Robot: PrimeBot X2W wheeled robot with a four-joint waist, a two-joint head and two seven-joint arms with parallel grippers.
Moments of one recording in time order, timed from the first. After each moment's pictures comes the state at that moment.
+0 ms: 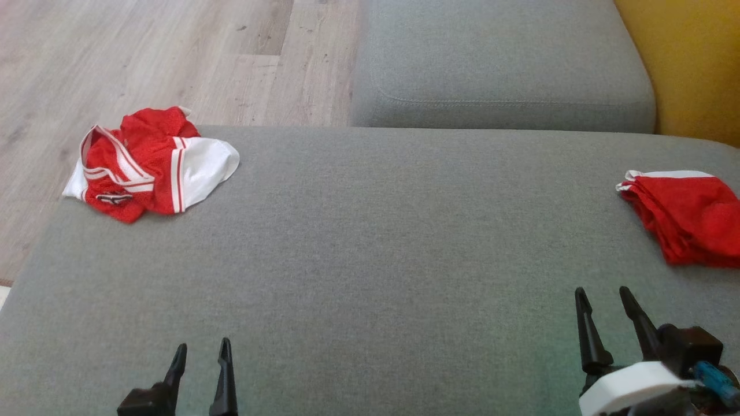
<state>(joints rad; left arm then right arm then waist) 0.07 0.40 -0.59 0.18 -0.73 0.32 -0.24 0.14 -0.04 -0.03 0.14 0.14 0.12 -0.06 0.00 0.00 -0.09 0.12</state>
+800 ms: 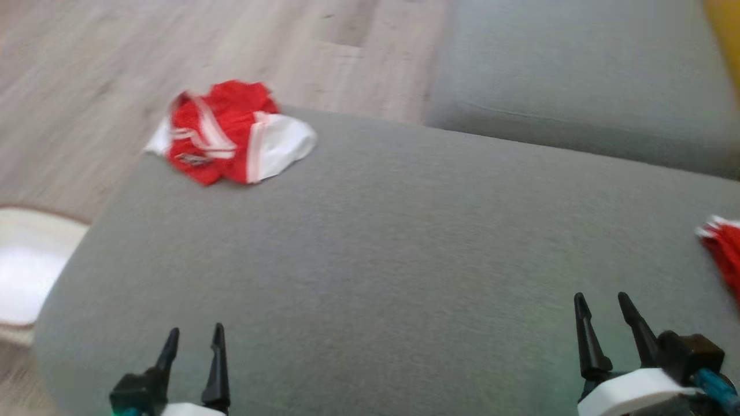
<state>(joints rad) 0.04 0.43 -0.60 0.15 -0.73 0.34 -0.22 0.16 -0.04 -0.02 0.14 0.17 0.12 -0.08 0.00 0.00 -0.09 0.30</state>
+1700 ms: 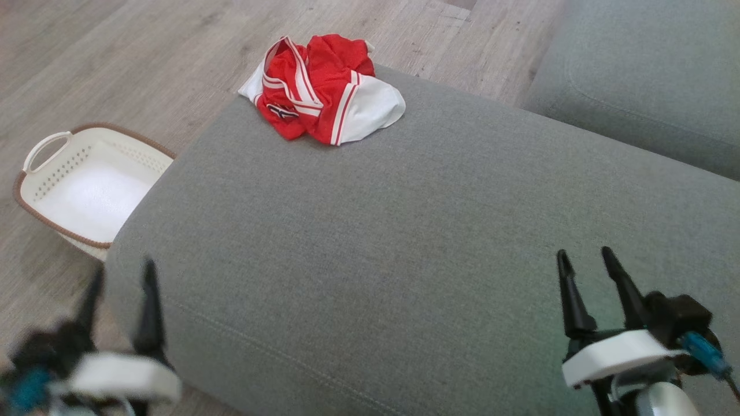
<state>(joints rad) 0.08 0.55 -0.45 -0.09 -0.71 0.38 -0.17 0.03 -0.04 0.05 0.17 0.17 0.12 -0.11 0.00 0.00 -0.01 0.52</state>
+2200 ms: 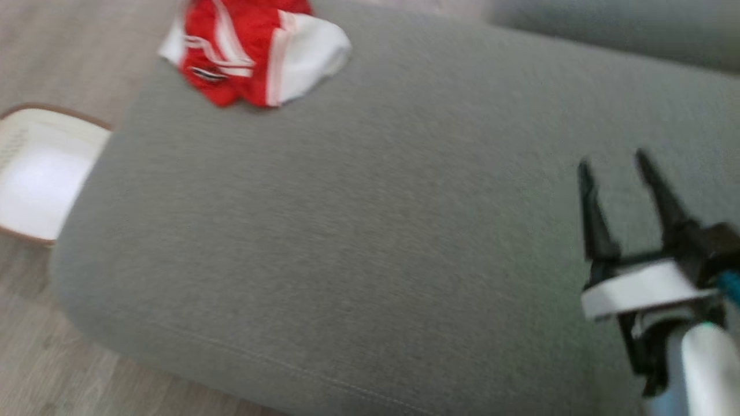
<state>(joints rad) -0.56 0.73 -0.24 0.07 -0.79 0.26 0.00 -0.04 -0.04 0.00 -0.14 -0.02 0.12 0.04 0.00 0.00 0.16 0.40</state>
